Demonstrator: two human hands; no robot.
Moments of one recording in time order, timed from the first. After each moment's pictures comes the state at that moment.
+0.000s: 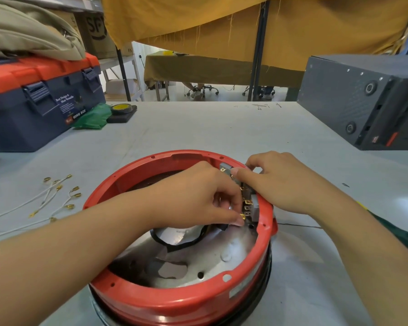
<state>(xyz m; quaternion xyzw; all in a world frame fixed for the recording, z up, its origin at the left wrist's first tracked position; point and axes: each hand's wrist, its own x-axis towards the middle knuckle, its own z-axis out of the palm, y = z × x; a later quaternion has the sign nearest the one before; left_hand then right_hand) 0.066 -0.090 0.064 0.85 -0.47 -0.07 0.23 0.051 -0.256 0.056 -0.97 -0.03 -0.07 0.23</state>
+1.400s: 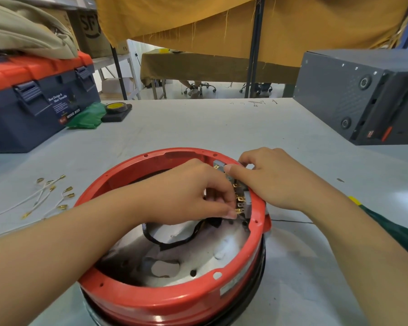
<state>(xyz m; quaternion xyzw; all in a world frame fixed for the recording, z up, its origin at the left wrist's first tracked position) 0.069 -0.088 0.064 0.84 -0.47 -0.10 0.24 0.051 -0.256 0.055 -0.97 -0.04 -0.07 0.24</state>
